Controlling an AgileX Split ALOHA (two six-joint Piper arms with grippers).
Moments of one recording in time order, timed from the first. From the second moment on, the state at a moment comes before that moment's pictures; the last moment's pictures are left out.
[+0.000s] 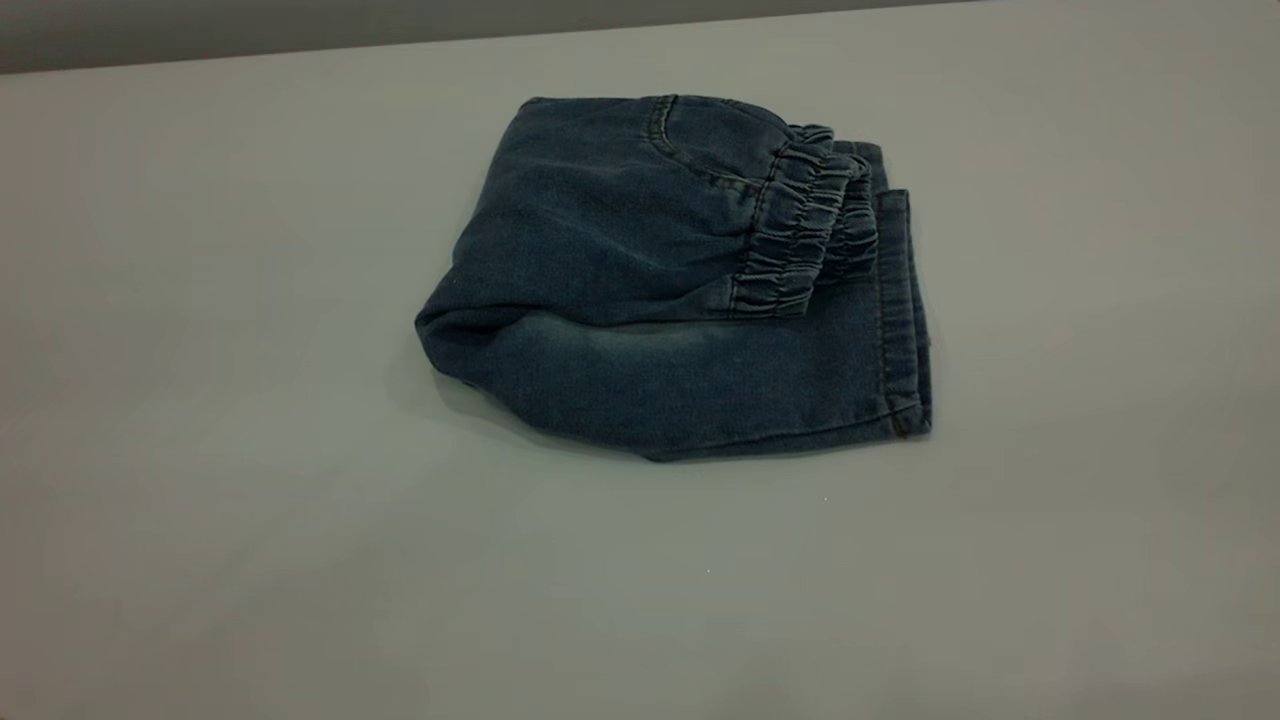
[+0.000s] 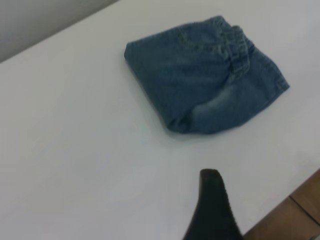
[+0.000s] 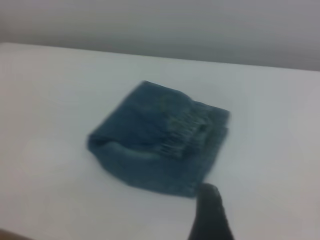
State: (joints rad) left arm -0.69 0.54 -0.99 0.11 1.22 -0.04; right arm 0.07 0.11 -0.81 0.32 1.22 -0.14
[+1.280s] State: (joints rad) left arm -0.69 0.16 -0.52 0.03 1.11 -0.09; right arm 0.07 0.00 -0.51 0.21 1.07 -0.14
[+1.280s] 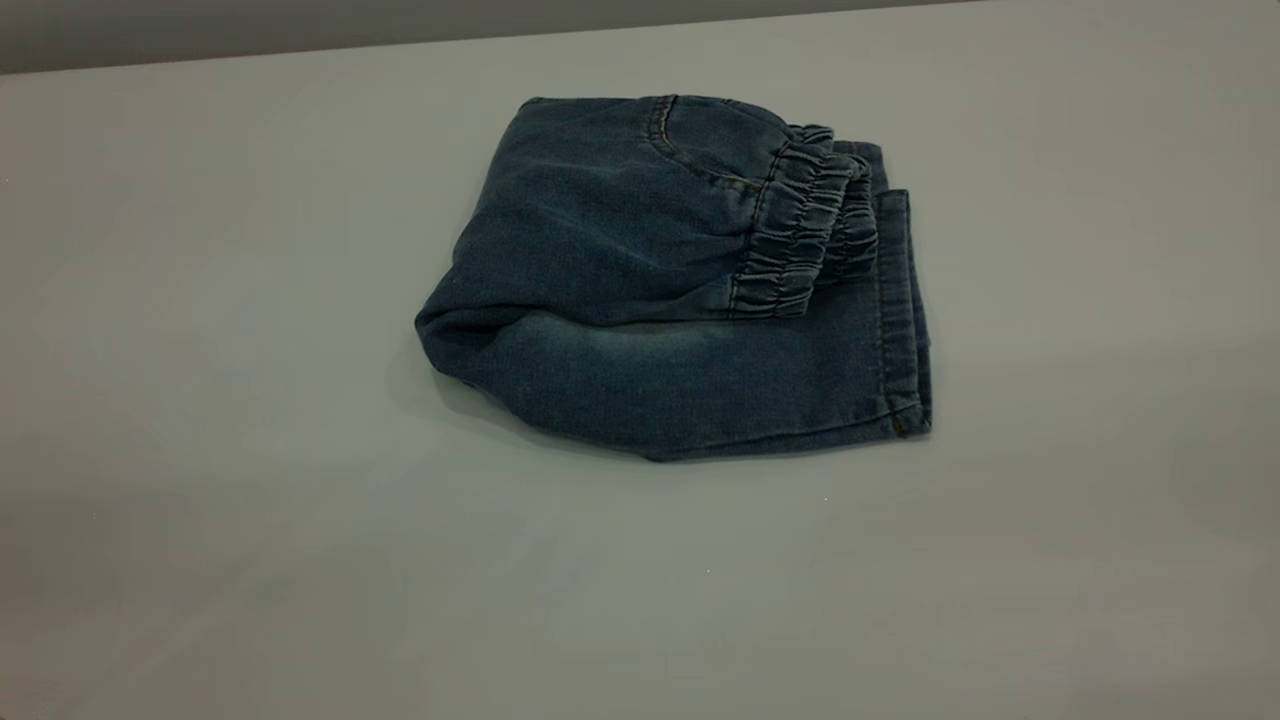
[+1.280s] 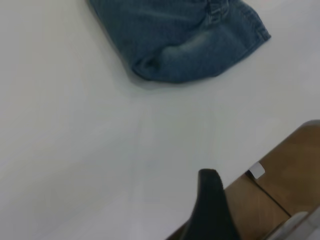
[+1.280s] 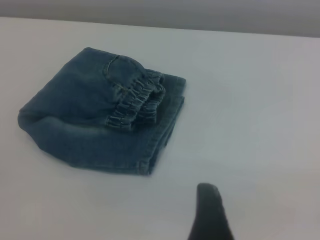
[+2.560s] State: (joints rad) left arm -0.21 0.09 -0.51 0.02 1.08 -0.07; right arm 0.07 0.00 -0.51 0.21 1.07 -0.14
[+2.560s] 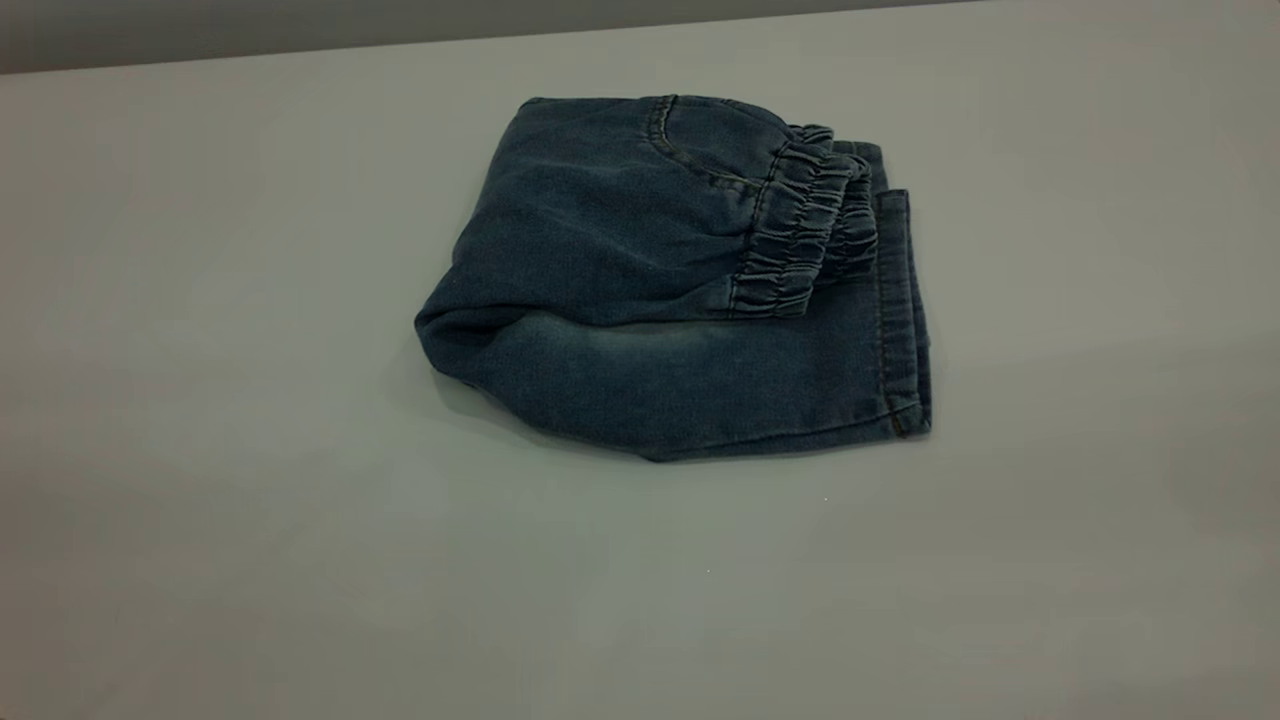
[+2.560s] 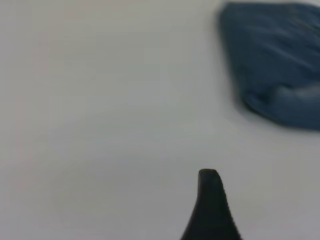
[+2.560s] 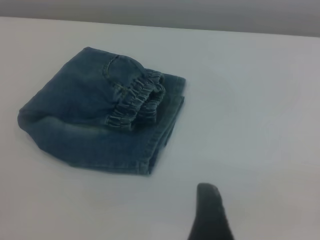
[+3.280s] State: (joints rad) left arm -0.04 0.00 -0.51 0.02 1.08 -0.07; right arm 0.07 0.00 -0.51 0.21 1.07 -0.14
